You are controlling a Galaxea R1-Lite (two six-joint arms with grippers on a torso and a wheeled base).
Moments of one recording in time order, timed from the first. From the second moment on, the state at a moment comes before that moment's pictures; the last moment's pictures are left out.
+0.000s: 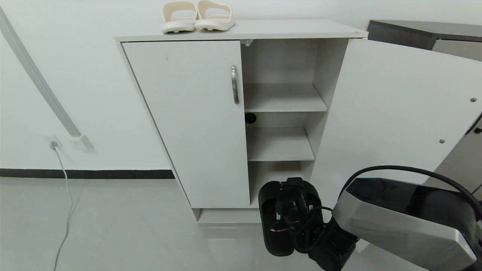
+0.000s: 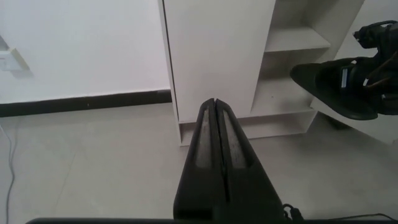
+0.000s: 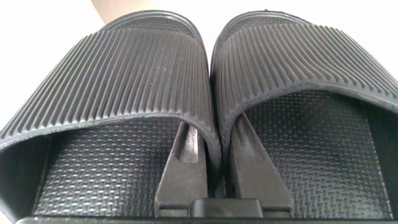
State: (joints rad) left arm 0.00 0.00 0.00 0.00 -0.06 0.04; right arm 0.75 2.45 -1.06 -0.96 -0.68 0.30
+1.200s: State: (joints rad) left arm 0.00 0.00 0.00 0.00 -0.06 0.03; right arm 0.73 2.44 -1.00 -1.48 -0.69 0.01
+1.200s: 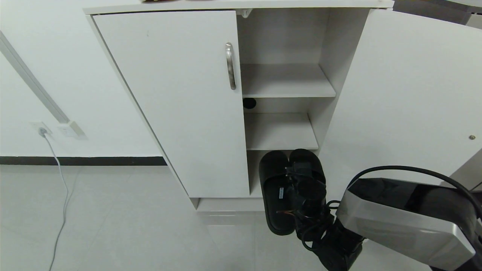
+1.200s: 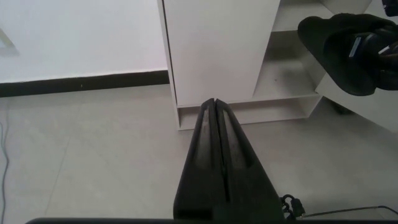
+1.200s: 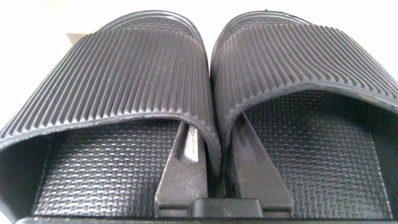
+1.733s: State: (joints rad) left arm 0.00 0.00 0.00 0.00 -0.06 0.03; right arm 0.73 2.44 -1.00 -1.48 -0.69 0.00
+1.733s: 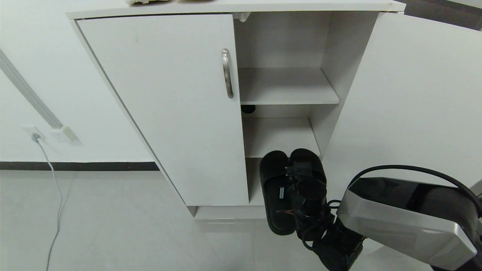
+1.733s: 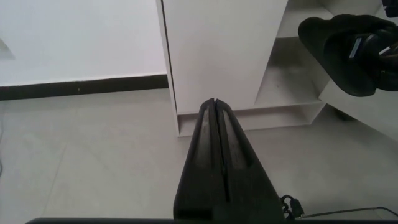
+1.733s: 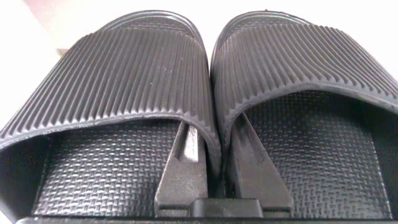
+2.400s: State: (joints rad) left arm 0.00 0.00 0.00 0.00 -0.06 0.03; right arm 0.73 2.45 -1.07 -1.39 -0.68 0.00
